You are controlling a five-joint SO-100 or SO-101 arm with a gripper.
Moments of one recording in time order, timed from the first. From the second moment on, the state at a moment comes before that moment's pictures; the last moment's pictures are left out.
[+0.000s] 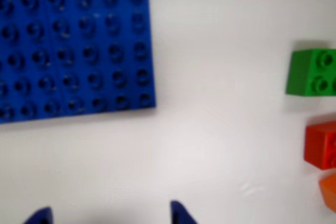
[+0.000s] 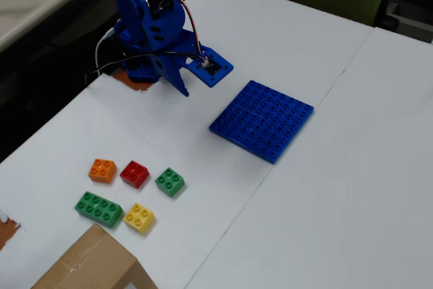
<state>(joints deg) 20.4 119.9 111.3 80.5 -106.8</state>
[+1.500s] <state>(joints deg) 44.1 56.9 45.8 80.9 -136.6</state>
